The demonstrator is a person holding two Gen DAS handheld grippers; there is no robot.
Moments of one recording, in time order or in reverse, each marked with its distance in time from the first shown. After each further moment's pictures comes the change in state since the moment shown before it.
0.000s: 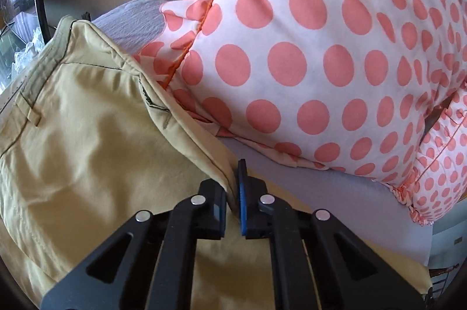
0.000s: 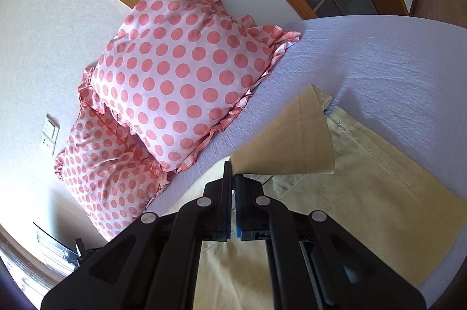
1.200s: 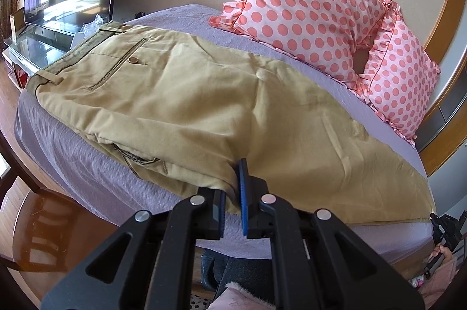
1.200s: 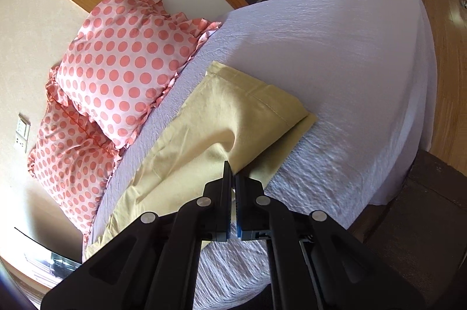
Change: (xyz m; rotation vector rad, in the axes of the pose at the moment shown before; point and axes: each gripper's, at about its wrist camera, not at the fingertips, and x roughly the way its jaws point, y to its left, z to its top) left arm -0.208 0.105 -0.270 0.071 -0.129 -0.063; right arm -0.086 -0.069 -0.052 0.049 0.016 -0.272
